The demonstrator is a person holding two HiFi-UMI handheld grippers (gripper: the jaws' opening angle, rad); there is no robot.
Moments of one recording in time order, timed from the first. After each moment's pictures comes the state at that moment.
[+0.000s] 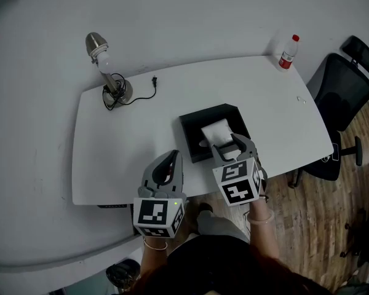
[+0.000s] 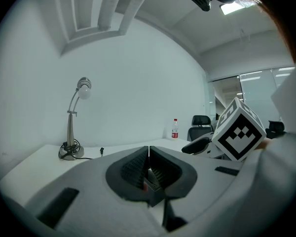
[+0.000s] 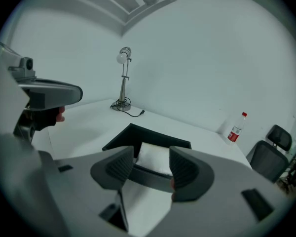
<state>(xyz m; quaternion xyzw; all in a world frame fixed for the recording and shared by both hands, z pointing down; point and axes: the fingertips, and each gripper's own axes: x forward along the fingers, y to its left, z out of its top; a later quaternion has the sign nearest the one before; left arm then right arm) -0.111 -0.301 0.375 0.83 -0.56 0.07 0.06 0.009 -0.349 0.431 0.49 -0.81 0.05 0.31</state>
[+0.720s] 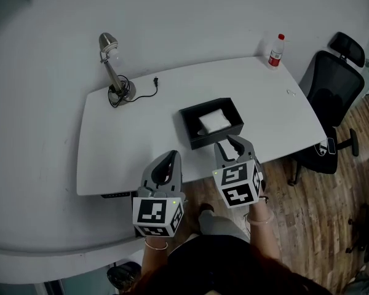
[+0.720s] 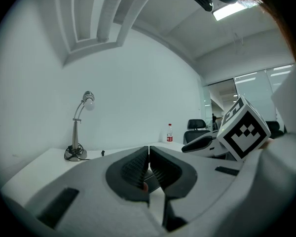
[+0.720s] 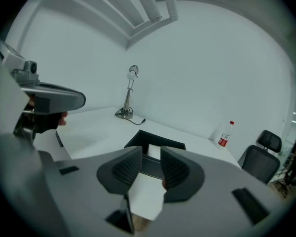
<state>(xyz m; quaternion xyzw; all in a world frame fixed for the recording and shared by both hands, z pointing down) -0.110 -0.230 0.354 0.83 -0.55 0.05 0.03 0.012 -0.276 0.396 0.52 -0.81 0.01 0.27</state>
